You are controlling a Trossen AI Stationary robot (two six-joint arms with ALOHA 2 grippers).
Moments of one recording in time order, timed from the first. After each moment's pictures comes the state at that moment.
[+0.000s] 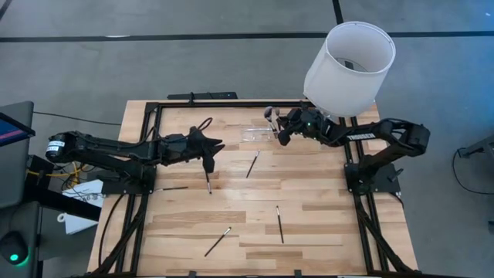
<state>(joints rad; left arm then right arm) 0.02 1.06 0.53 0.26 -0.35 -0.30 -0.50 1.45 0.53 0.50 0.10 0.02</state>
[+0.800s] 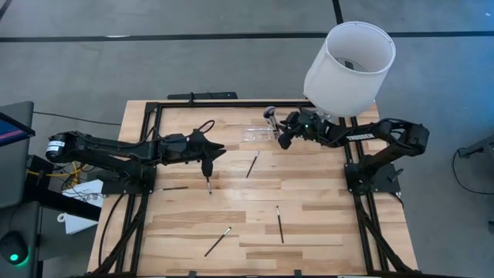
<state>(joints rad) 0.02 1.06 0.53 0.26 -0.23 -0.33 -0.48 1.46 0.53 0.41 0.11 0.03</state>
